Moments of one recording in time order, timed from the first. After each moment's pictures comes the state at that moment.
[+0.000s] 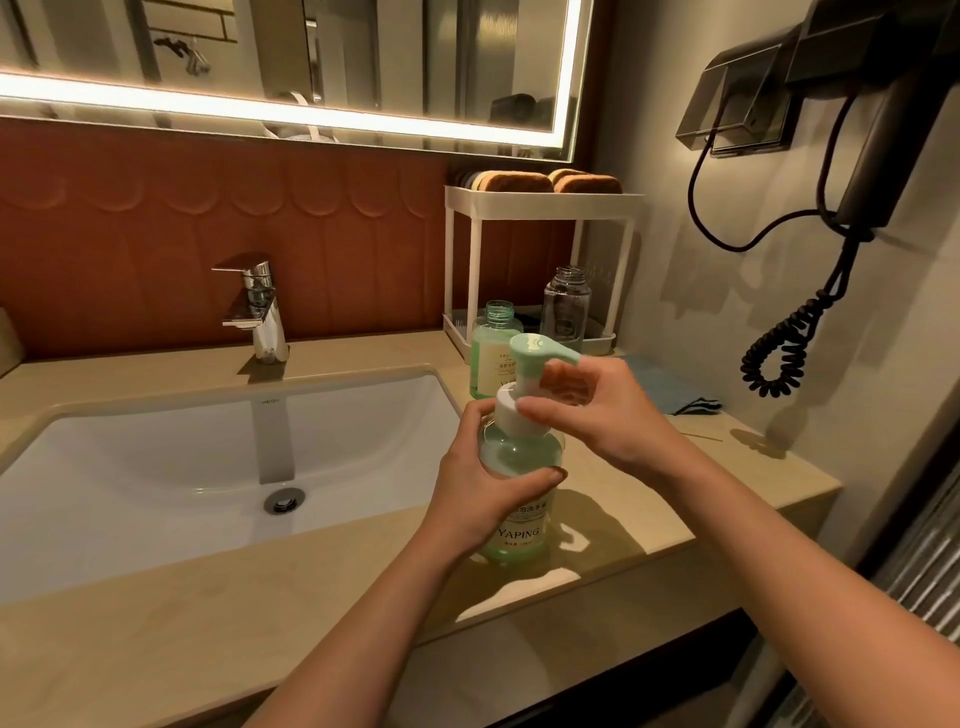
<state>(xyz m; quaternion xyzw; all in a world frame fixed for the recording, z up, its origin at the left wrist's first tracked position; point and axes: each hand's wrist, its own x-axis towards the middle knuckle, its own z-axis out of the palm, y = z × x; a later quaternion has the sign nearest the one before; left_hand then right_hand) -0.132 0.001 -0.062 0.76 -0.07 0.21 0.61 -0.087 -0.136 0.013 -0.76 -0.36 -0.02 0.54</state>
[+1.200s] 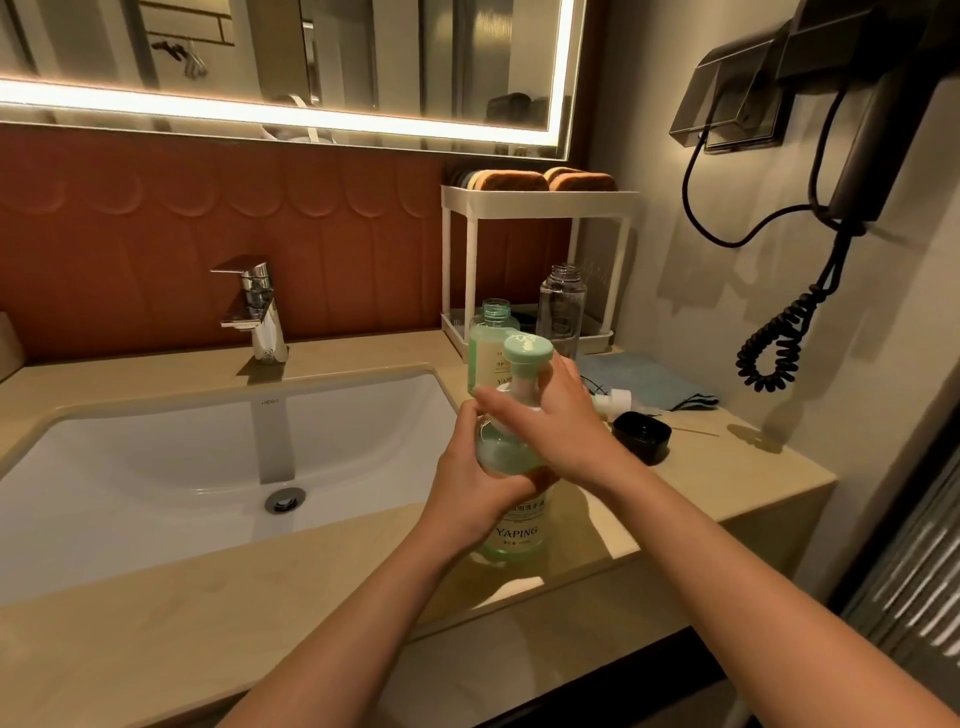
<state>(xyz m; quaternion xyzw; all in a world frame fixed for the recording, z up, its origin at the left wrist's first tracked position) -0.133 0.000 -0.063 0.76 -0.08 0.20 0.61 -0.102 -0.106 0.007 -0.84 -0.28 -0.05 0.46</state>
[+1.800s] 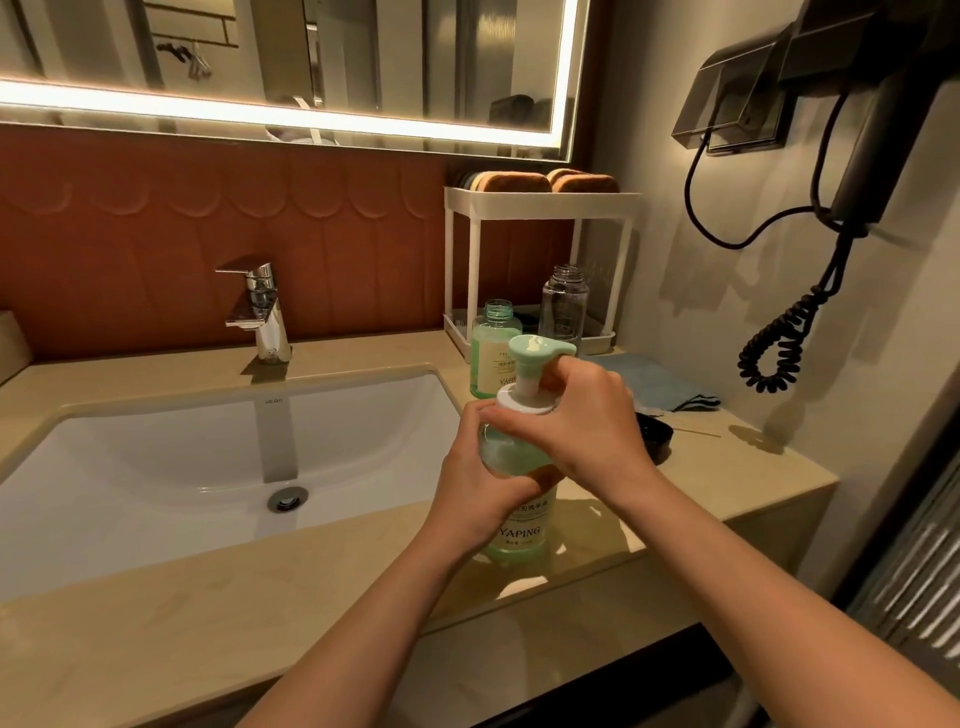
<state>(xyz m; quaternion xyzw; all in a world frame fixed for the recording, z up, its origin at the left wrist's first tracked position) -0.132 -0.002 -0.066 0.75 -0.08 0.22 0.62 -0.111 -0.114 0.008 -0.86 -0.24 -0.22 0.40</state>
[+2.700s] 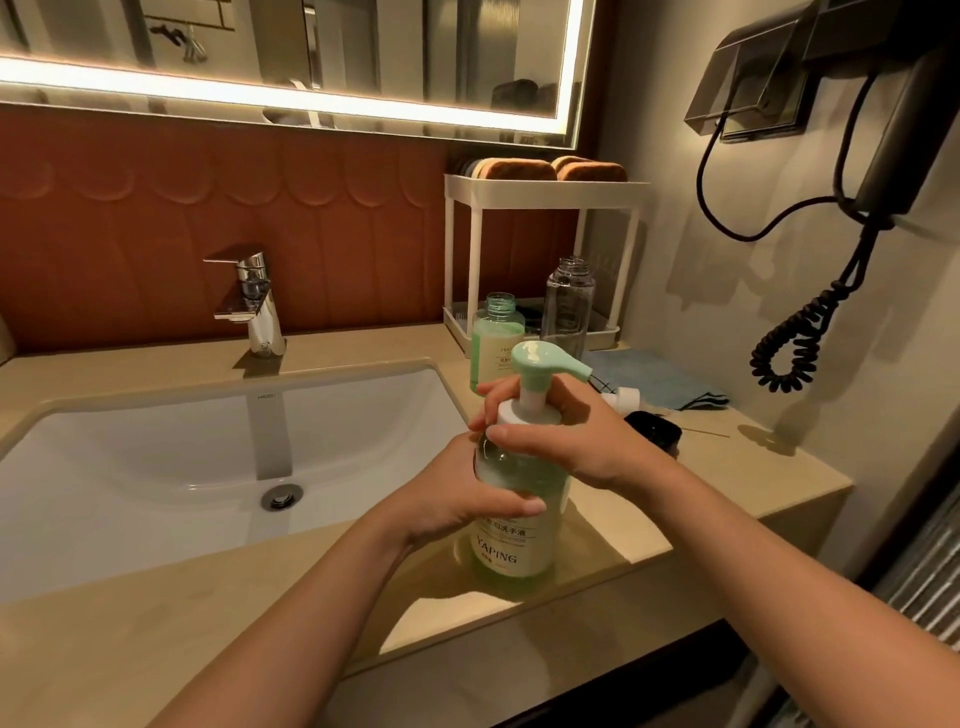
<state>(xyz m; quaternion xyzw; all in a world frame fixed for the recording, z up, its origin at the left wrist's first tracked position) -0.131 0.029 -0.049 0.77 -0.17 -0.01 0.61 -0.089 -0.121 0.003 -0.73 -0.39 0.12 0.55</state>
